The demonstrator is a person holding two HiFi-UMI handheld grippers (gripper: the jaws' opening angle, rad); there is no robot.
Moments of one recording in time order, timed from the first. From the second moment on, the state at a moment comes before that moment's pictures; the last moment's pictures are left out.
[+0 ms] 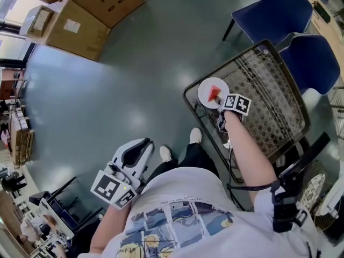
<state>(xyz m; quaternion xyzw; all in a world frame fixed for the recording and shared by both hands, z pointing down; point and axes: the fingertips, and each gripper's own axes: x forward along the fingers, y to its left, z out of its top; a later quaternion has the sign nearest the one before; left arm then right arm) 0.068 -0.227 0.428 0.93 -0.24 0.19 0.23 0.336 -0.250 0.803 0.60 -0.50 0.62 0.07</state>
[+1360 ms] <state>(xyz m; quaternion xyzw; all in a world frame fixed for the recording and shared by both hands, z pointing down) -0.006 -0.185 0.401 0.97 -0.04 0.14 0.20 0.171 -0.127 0.649 0.58 -0.65 0.46 0.20</state>
